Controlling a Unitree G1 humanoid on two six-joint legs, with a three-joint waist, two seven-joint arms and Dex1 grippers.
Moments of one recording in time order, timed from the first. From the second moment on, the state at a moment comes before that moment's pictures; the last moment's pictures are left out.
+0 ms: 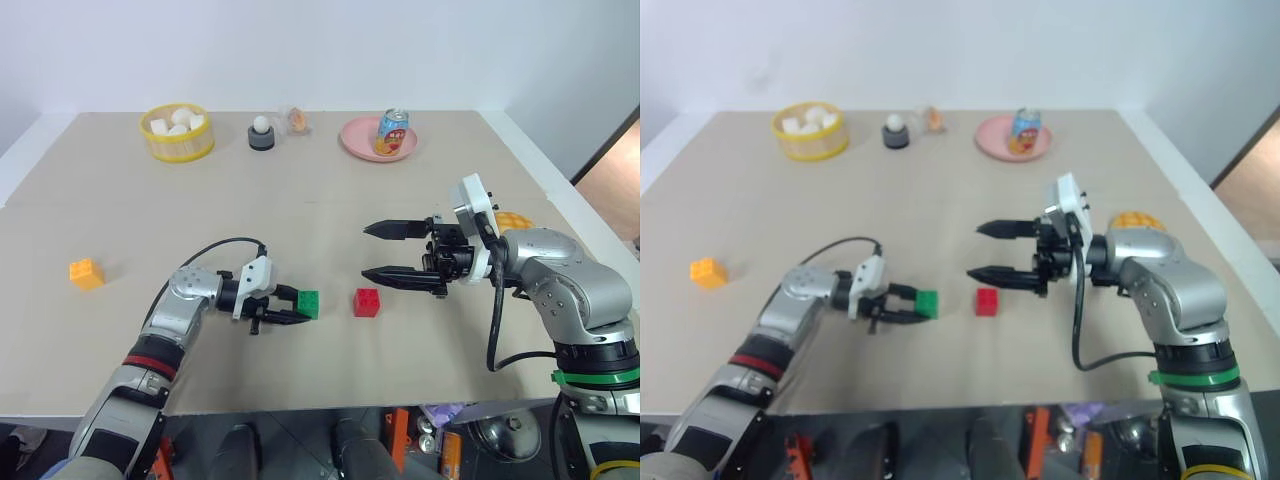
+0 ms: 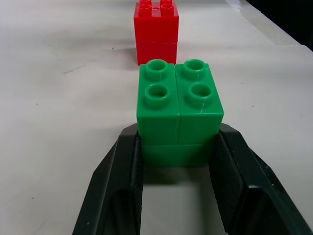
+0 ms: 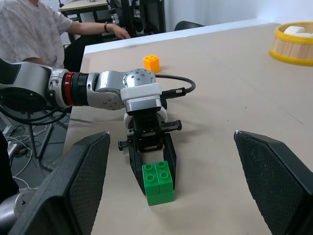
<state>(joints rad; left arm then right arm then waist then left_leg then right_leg) -0.60 0.38 -0.21 0.52 -0.19 -0.15 -1.40 -0.57 -0.72 -0.03 -0.18 0.66 0.63 1.19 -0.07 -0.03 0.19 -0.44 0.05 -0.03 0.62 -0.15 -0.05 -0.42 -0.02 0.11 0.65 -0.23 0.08</state>
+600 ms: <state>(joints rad) -0.60 0.38 -0.21 0.52 -0.19 -0.16 -1.39 -0.57 -0.71 -0.03 -0.17 0.66 0.62 1.19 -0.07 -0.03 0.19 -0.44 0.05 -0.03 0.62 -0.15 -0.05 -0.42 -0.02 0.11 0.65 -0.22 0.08</state>
